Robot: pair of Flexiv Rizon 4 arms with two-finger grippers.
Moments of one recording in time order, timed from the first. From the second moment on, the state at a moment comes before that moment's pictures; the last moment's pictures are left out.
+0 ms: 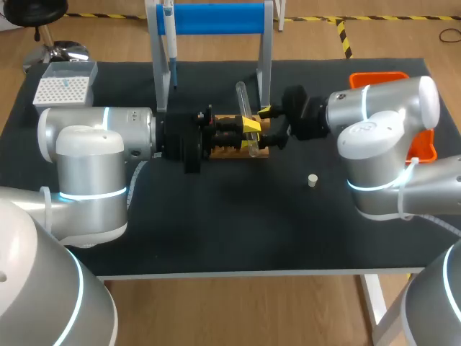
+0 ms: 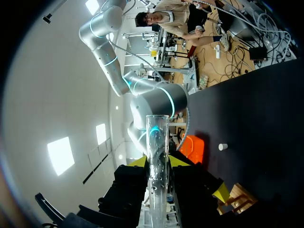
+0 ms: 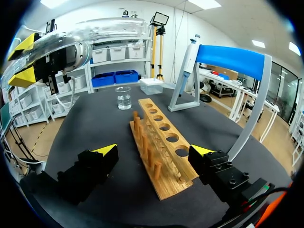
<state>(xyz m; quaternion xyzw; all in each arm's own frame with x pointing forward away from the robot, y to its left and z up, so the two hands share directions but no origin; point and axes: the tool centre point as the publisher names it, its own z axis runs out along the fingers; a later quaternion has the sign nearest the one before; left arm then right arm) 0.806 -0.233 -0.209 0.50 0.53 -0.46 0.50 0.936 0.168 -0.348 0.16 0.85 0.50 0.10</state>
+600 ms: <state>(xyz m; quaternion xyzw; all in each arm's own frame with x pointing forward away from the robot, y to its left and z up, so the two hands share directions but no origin) 0.806 -0.233 -0.209 0.50 0.53 -0.46 0.50 0.934 0.169 -0.345 0.16 0.85 0.50 0.10</state>
